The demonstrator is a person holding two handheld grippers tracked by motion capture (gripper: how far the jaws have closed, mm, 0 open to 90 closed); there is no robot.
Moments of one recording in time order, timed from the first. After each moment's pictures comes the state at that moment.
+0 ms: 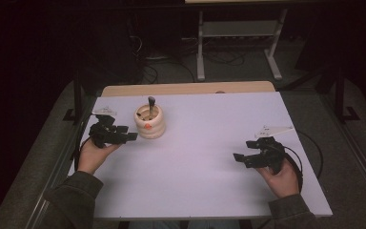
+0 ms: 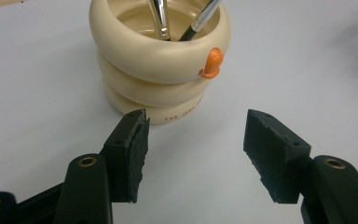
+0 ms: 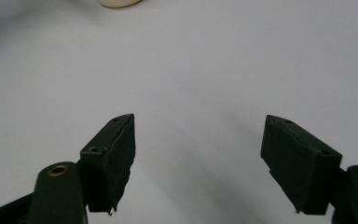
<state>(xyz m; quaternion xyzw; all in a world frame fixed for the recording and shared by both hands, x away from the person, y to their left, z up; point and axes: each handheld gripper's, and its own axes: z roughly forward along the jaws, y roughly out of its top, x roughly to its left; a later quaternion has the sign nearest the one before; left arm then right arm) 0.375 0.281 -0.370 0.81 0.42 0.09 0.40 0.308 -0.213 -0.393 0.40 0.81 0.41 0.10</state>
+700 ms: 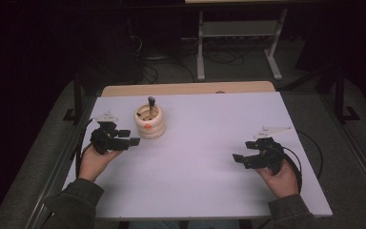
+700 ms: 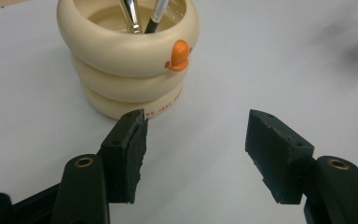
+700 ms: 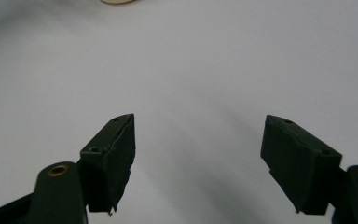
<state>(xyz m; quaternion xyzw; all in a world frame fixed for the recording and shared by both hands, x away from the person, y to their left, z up) 0.356 0.274 -0.372 0.82 0.40 0.09 0.41 0.308 -0.210 -0.395 0.40 0.82 0.40 0.10</state>
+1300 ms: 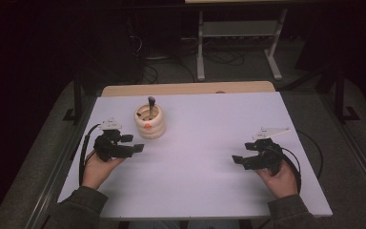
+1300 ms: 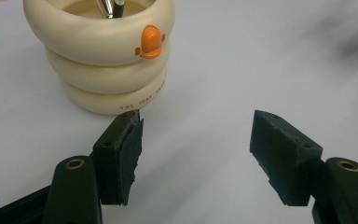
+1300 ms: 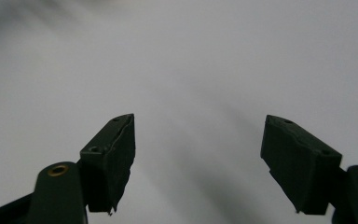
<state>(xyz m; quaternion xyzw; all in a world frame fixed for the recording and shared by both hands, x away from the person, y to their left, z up) 0.337 0.263 -0.379 0.81 0.39 0.10 0.42 0.308 -0.209 -0.399 0.40 0.82 0.39 0.10</state>
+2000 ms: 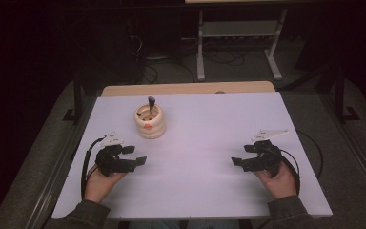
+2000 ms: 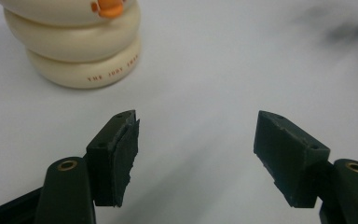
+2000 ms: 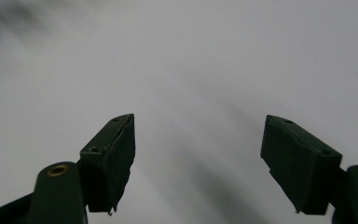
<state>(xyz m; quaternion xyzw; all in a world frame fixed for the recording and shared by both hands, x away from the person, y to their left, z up) 0.303 0.257 -0.401 0.81 0.38 0.11 0.42 0.306 -0.207 -0.405 0.41 0.82 0.39 0.09</state>
